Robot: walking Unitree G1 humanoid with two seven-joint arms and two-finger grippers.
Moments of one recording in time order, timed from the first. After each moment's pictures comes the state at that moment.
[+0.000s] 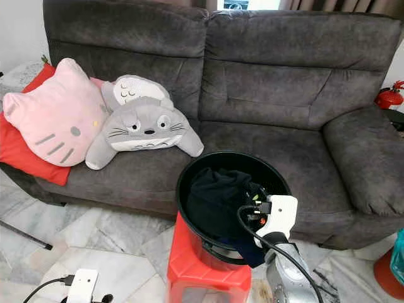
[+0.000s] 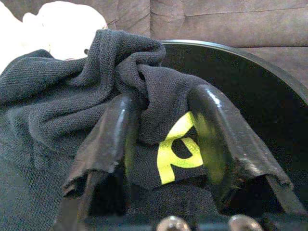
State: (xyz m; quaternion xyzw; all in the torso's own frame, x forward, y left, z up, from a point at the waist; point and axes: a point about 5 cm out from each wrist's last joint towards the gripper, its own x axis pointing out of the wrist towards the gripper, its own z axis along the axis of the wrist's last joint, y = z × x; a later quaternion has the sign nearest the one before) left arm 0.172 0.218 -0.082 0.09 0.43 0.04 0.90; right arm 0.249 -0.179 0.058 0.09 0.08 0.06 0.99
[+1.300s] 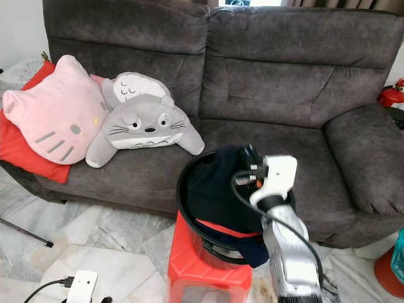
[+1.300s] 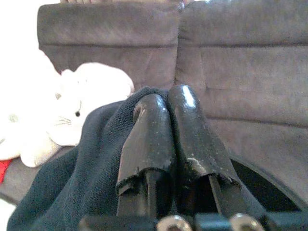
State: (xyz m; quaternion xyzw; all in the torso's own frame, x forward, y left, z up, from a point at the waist) left arm 0.169 0.219 -0.083 0.09 0.44 0.04 0.89; right arm 0.293 -0.166 0.132 0.05 -0.06 0.11 0.99
